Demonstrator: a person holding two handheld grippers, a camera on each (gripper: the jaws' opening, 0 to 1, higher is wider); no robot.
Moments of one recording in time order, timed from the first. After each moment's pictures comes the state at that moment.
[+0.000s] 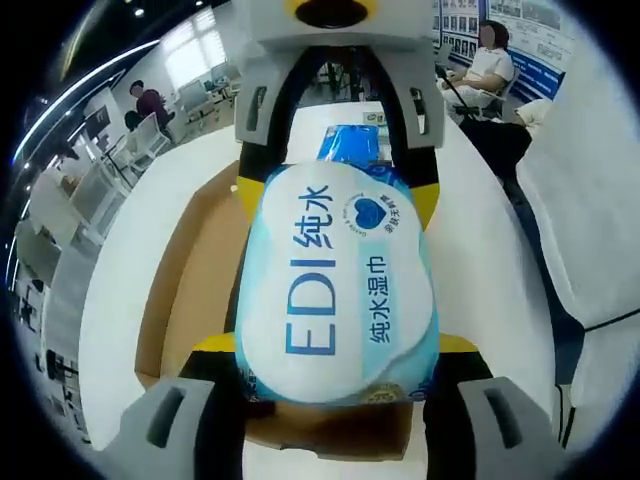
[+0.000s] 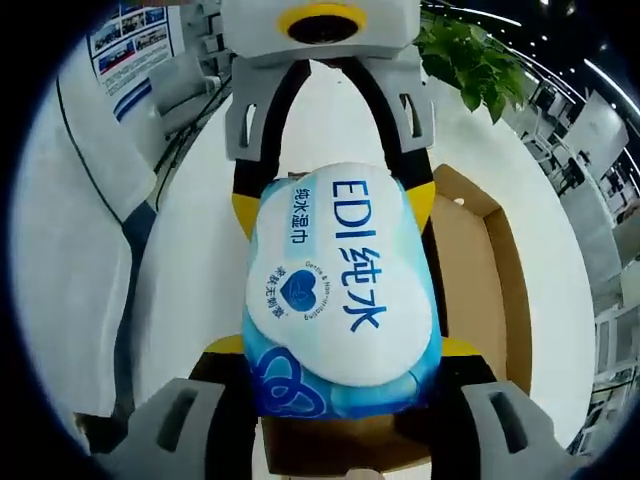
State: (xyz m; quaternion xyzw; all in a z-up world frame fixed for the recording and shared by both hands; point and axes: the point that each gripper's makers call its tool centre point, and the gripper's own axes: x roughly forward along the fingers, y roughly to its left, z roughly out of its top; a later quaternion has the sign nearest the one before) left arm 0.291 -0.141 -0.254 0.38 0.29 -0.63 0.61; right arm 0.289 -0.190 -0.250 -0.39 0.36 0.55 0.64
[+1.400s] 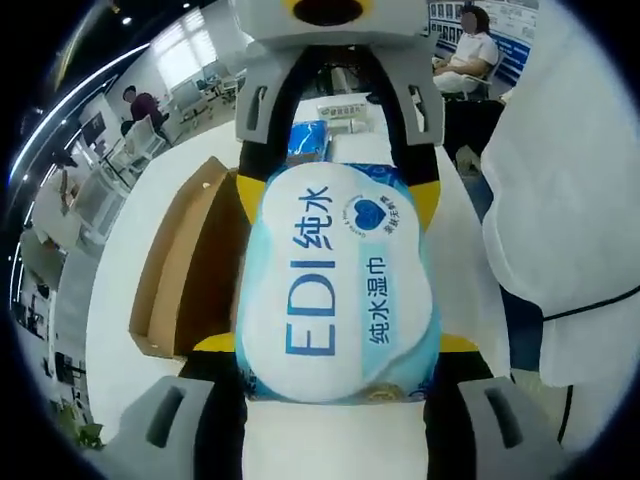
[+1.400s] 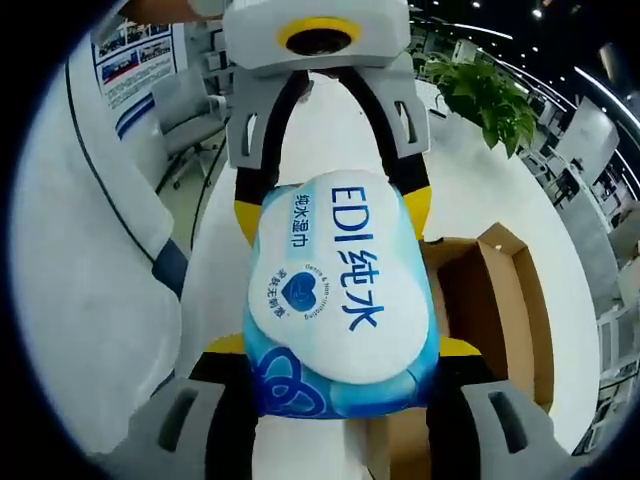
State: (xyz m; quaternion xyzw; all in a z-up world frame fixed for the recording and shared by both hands) left arm 0.204 -0.088 -0.238 0.41 0.29 -0.62 0.60; right arm 0.200 -0.135 -0.236 -0.36 0.33 0.56 0.67
